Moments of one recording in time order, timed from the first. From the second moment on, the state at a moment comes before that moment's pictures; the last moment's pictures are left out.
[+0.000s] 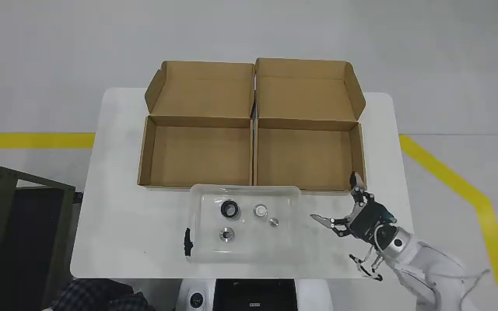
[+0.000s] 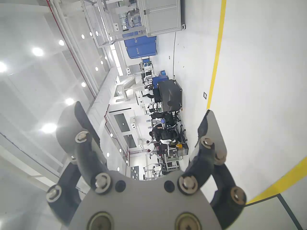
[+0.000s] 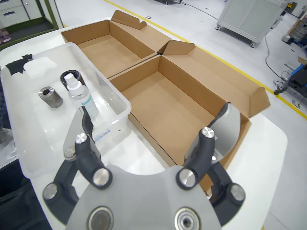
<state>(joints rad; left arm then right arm) -0.01 -0.37 -0.75 -1.25 2.03 -0.40 0.22 -1.83 -1.17 1.65 -2.14 -1.44 -0.72 -0.02</state>
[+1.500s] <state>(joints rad) -0.01 -0.37 -0.75 -1.25 2.03 -0.40 0.22 -1.48 -1.17 1.13 -2.04 -1.52 -0.78 0.44</state>
